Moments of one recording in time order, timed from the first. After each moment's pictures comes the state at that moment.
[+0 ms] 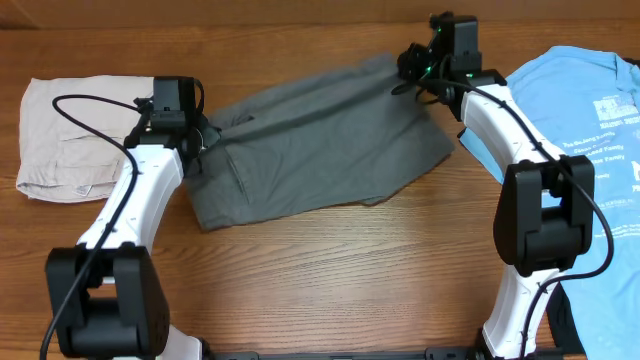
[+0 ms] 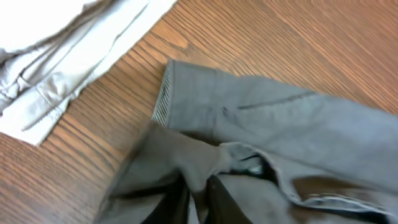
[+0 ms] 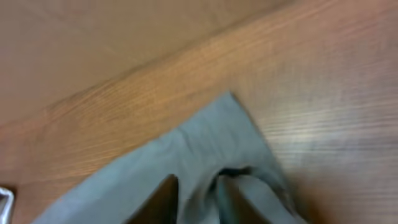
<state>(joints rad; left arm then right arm) 0.00 1.72 1.20 -0.52 -0.17 -0.68 0.13 2.11 1.64 -0.23 -0.21 0.50</state>
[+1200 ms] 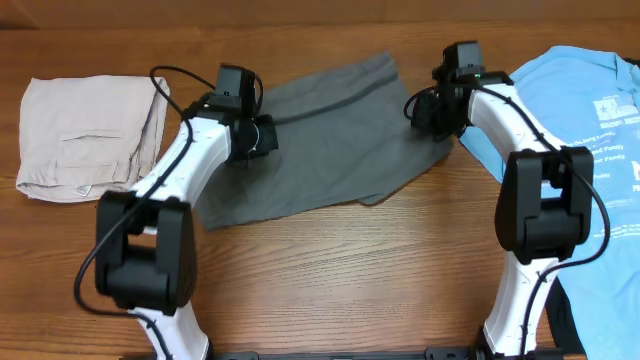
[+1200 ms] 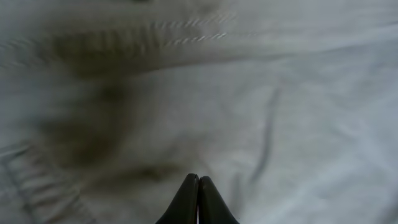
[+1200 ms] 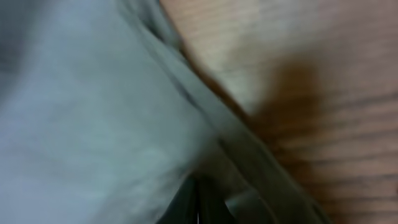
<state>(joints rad) -0.19 1.96 1.38 -0.64 0.13 -0.41 0.08 2.20 1.64 -0.74 -0.19 0.33</state>
